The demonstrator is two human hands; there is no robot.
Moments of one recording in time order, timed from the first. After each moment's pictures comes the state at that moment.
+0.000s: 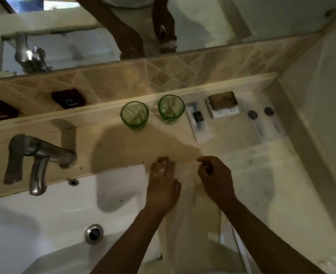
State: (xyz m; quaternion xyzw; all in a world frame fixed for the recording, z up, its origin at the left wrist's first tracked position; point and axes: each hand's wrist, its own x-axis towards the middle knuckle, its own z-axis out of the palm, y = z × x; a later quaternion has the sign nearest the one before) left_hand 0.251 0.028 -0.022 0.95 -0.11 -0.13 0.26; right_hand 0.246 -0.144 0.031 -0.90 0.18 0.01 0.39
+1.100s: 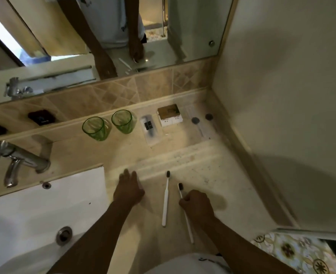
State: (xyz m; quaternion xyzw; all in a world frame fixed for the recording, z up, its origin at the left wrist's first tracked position) left_hand 0.210 -0.036 0.001 0.95 -0.01 -0.28 0.10; right_hand 0.111 -0.264 0.014 -0.89 0.25 0.21 0.31
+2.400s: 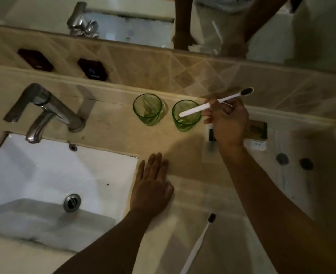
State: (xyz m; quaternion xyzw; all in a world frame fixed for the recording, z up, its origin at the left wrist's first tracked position) left_hand 0.255 -0.021 -0.041 0.99 0.03 -0.07 0.12; right_hand 0.444 -0.170 0.071 -0.67 0.11 -0.03 0.73
